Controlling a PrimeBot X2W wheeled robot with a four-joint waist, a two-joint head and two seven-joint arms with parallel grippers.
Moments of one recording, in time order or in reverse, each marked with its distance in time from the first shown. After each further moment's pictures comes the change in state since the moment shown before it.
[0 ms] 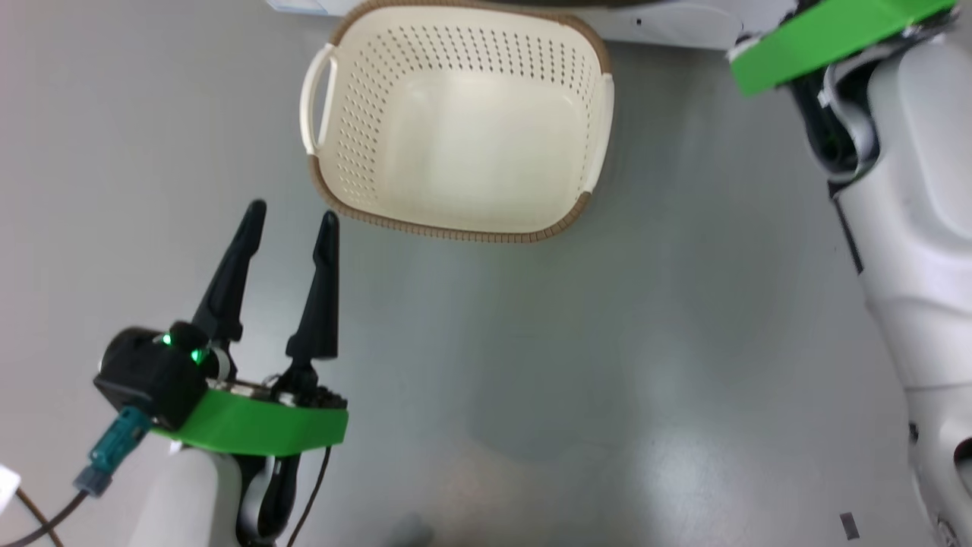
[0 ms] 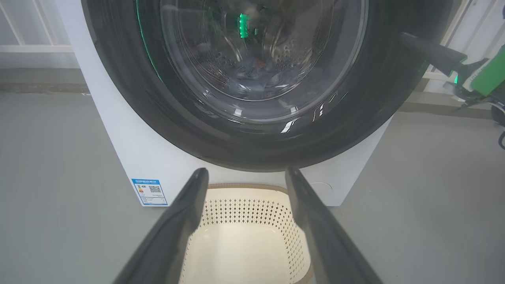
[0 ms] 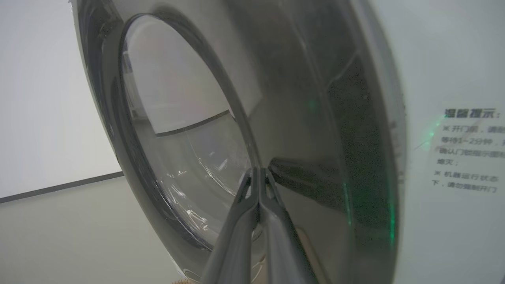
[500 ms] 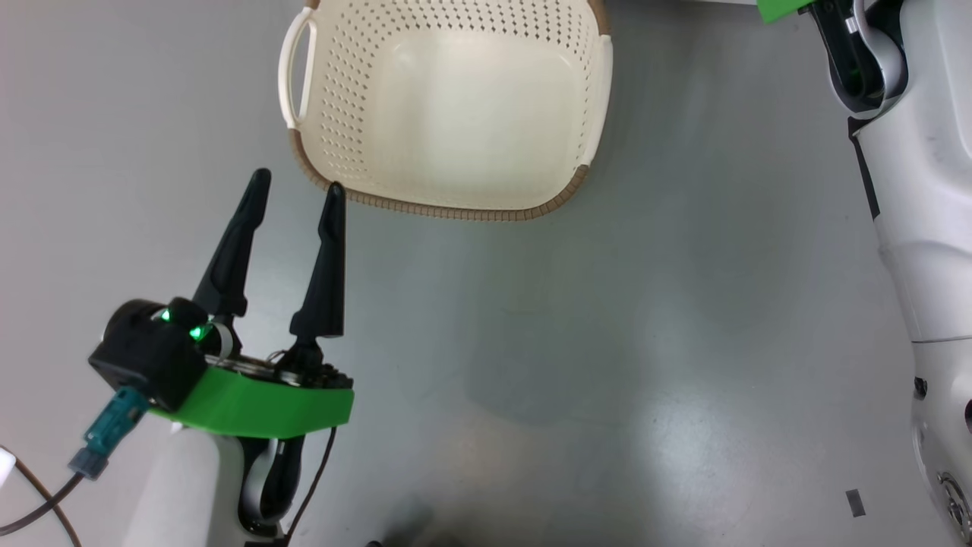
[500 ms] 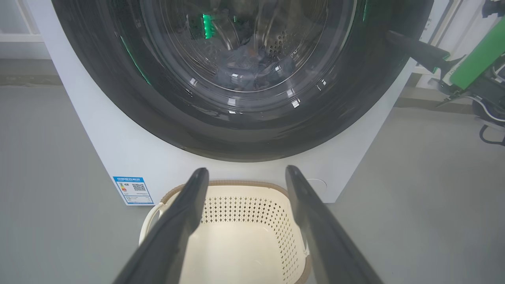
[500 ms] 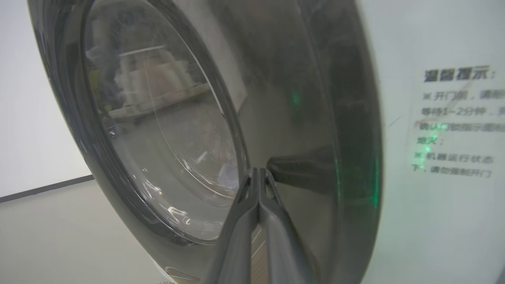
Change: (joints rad) left arm -0.060 -0.004 -0.016 -0.002 -0.017 -0.002 -0.001; right arm -0.133 0.021 -0.053 0.100 -0.053 0.009 -0.001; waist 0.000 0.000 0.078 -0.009
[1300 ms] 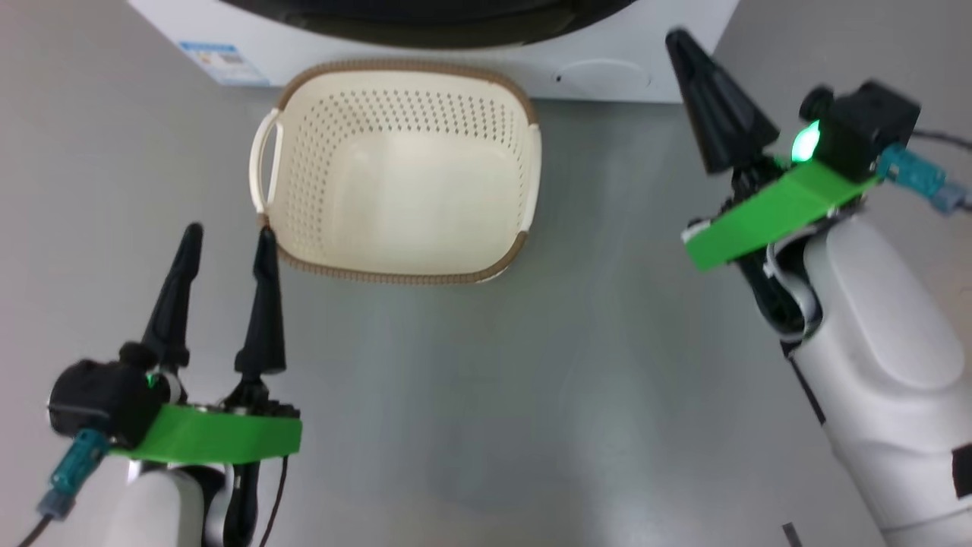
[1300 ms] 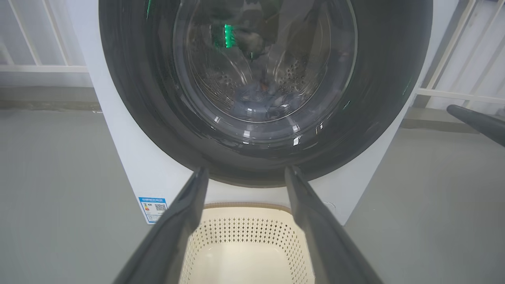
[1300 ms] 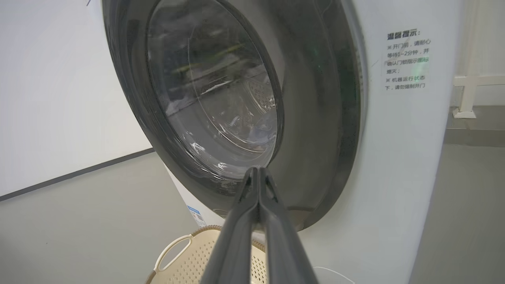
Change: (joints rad) left arm 0.090 0.000 0.119 0.020 0.056 -0.008 0.000; right arm 0.425 -0.037 0.137 -0.218 0.186 -0.002 0.000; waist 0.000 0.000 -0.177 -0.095
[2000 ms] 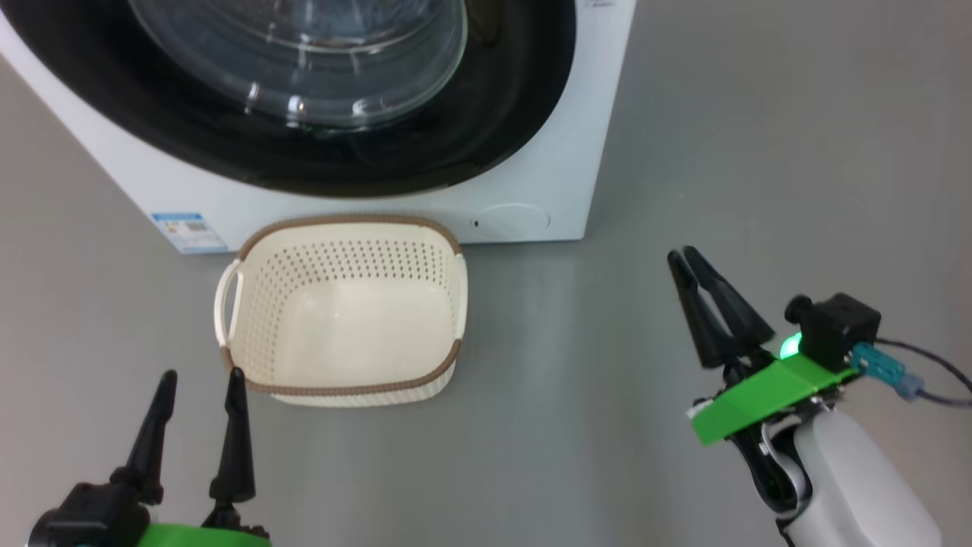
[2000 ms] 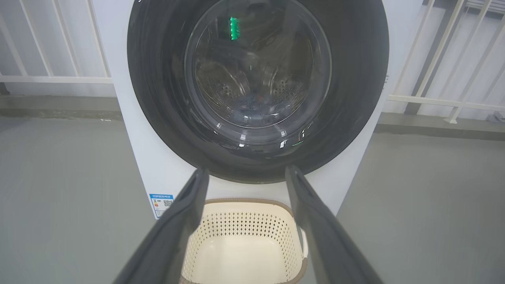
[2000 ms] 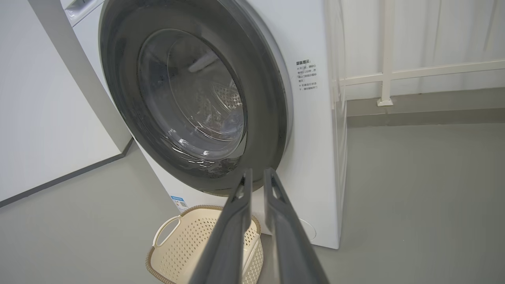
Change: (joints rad) left arm 0.269 0.005 0.097 -0.001 0.055 -0.007 0.000; right arm 0.419 0.050 -0.092 -0.086 -0.008 0.000 0.001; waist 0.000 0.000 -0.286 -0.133
